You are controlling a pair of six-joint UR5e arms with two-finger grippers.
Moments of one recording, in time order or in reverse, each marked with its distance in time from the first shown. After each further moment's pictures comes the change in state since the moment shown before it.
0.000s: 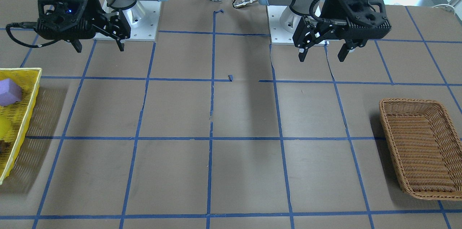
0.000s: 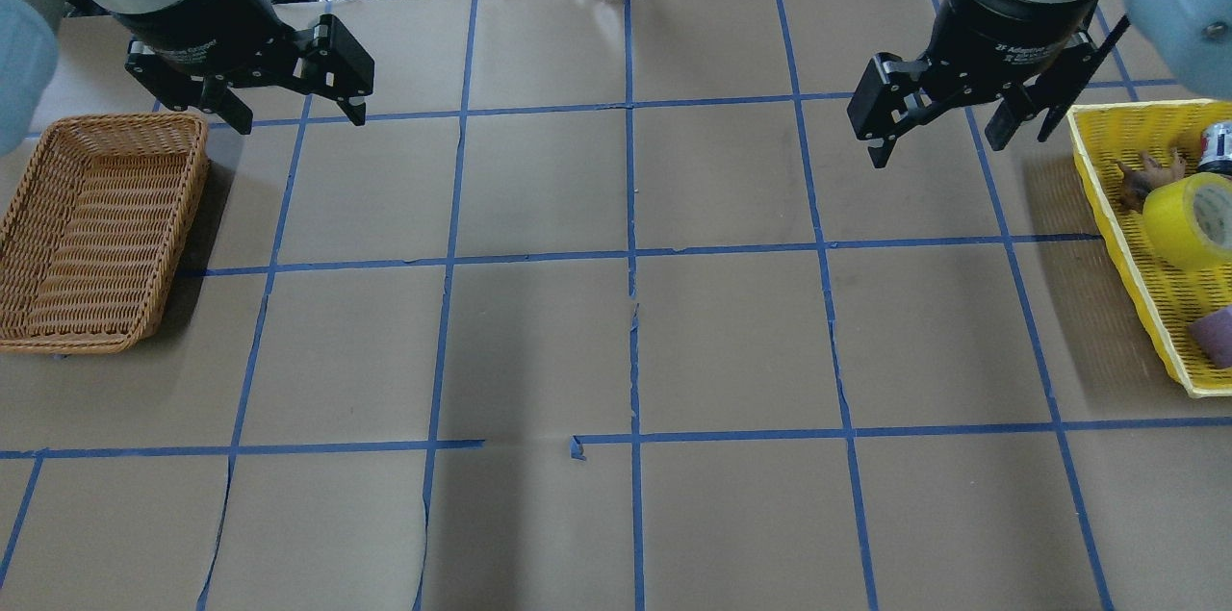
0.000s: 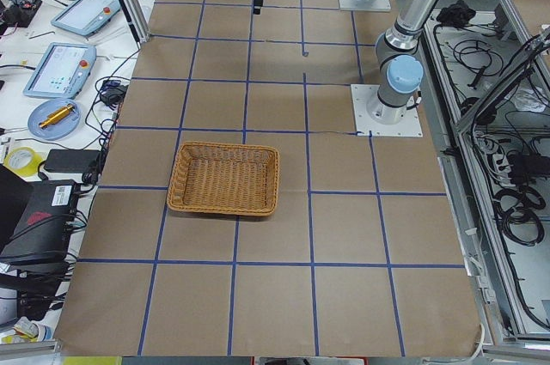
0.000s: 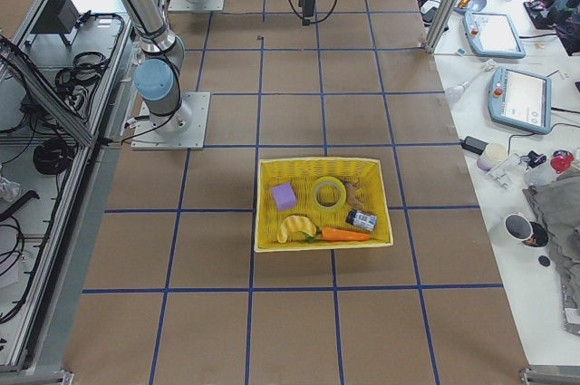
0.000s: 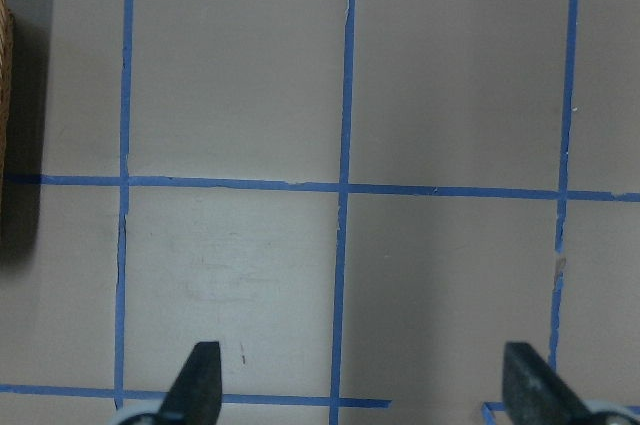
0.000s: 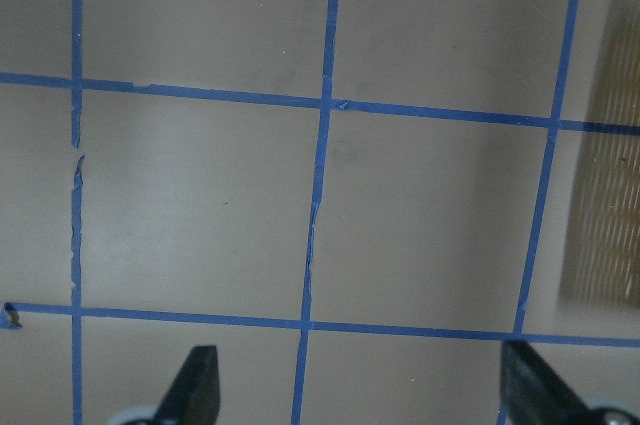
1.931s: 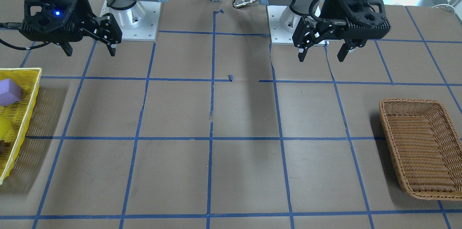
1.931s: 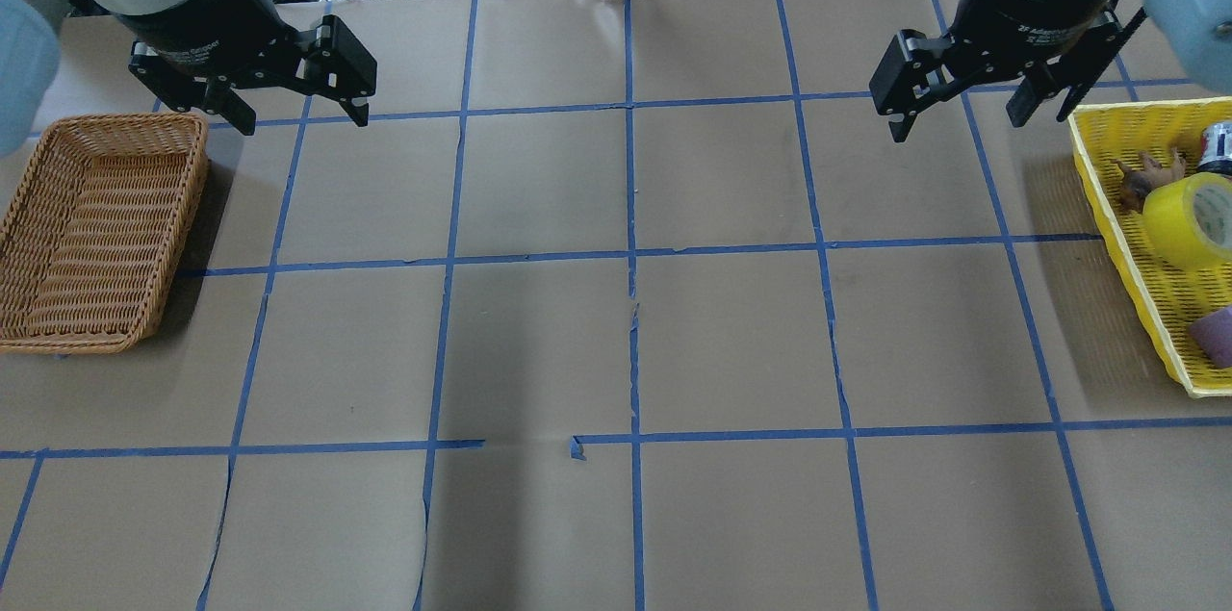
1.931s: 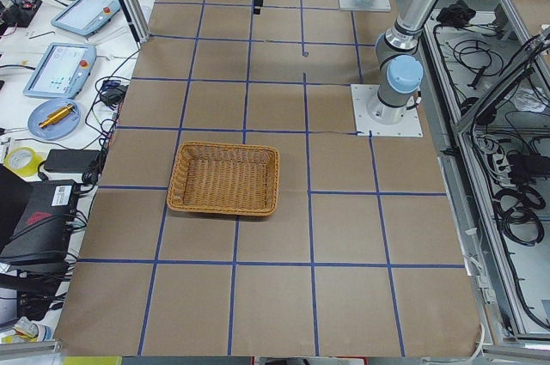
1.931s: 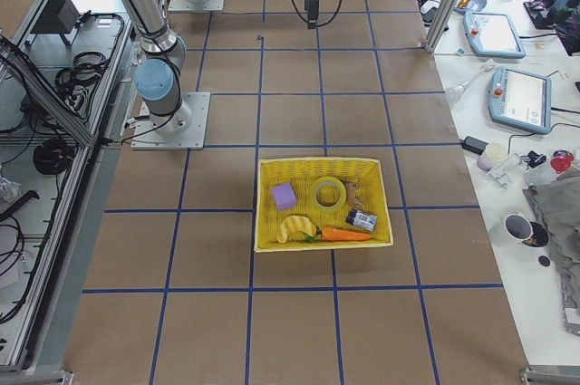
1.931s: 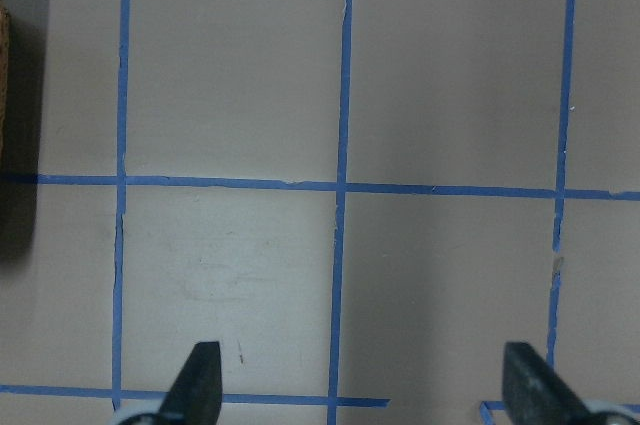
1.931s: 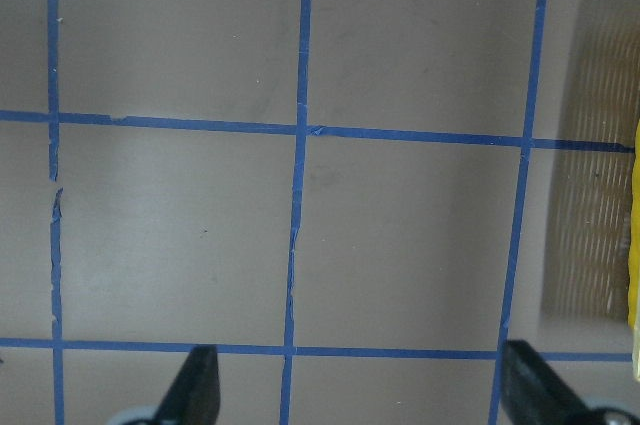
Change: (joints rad) left arm 0.000 0.000 -0.001 0.000 0.000 0.000; right arm -0.025 0.001 0.005 -0.040 -0.011 0.000
